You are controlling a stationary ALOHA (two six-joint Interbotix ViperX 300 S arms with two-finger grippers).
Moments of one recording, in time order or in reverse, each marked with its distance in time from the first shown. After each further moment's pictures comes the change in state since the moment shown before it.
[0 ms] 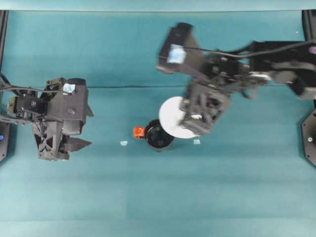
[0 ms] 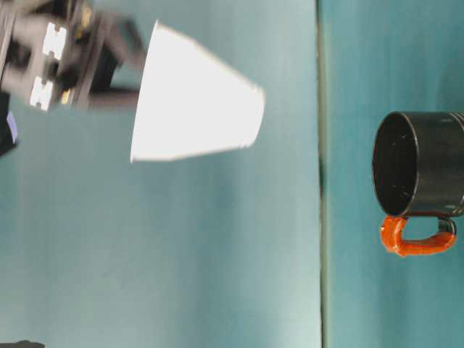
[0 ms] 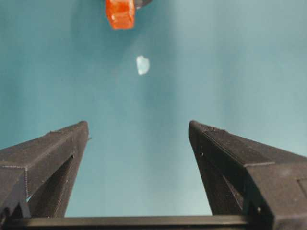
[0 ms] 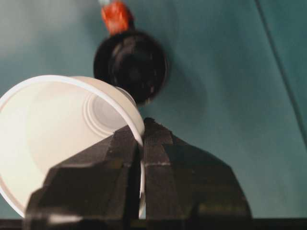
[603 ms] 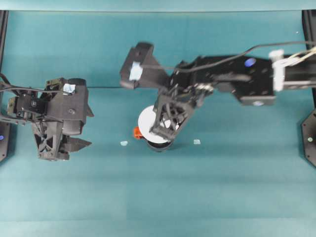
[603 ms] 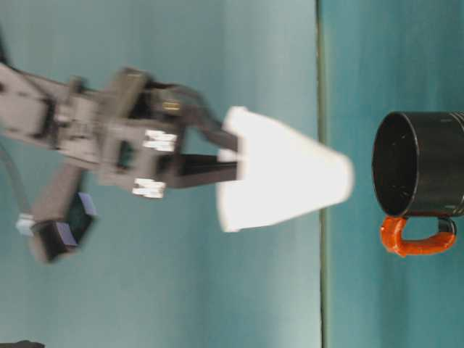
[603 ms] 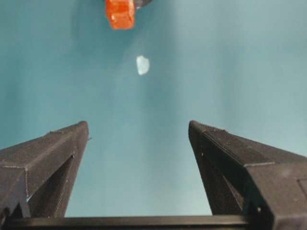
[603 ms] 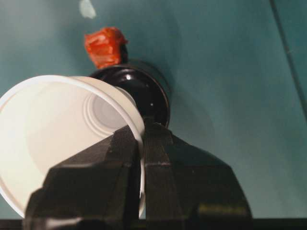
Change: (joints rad) left arm 0.002 0.000 0.000 -0.002 0.002 0.000; right arm 0.000 0.224 -0.061 -0.003 -0.044 -0.014
